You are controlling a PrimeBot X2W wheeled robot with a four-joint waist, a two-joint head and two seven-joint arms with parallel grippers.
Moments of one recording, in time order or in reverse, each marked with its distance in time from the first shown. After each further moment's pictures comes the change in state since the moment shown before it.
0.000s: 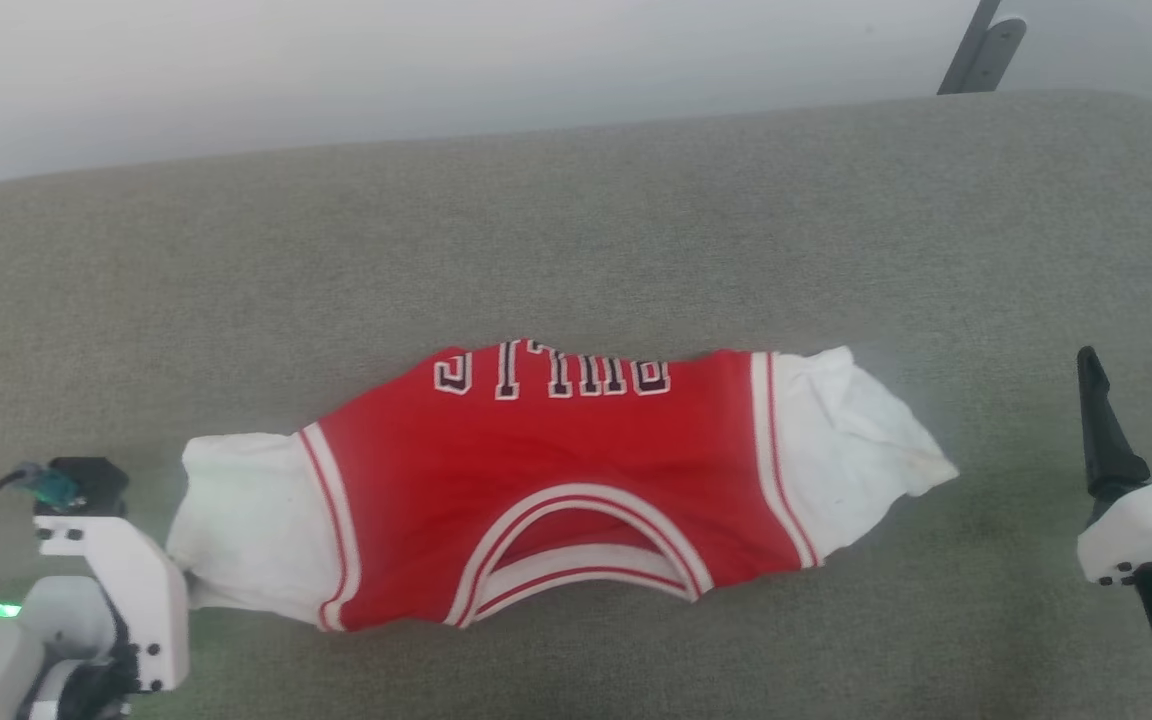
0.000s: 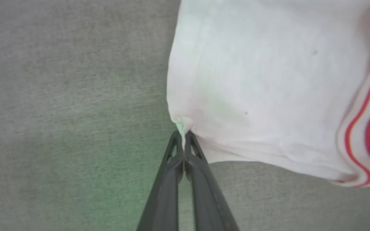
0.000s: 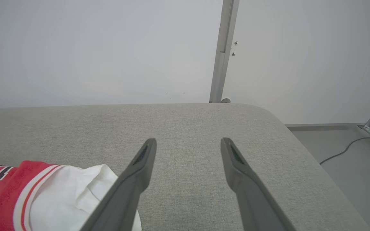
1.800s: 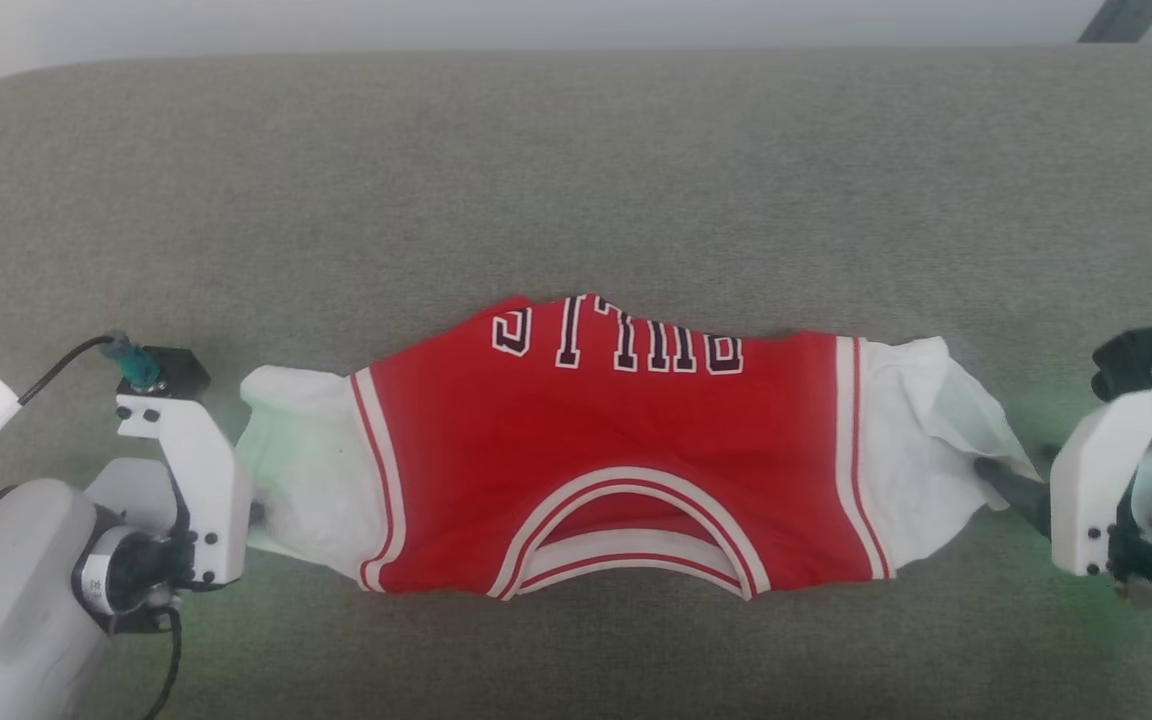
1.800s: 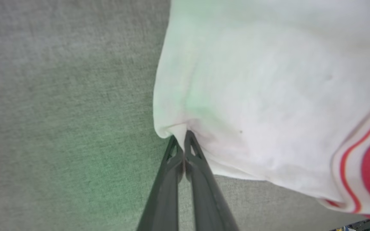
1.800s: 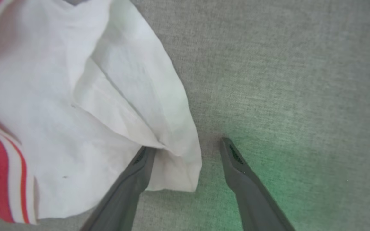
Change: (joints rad) left arm -0.257 -0.081 -0.100 0.106 -0.037 -0.072 0.253; right arm -0.159 -0.238 0.320 0.158 0.378 0.000 0.685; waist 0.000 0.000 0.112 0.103
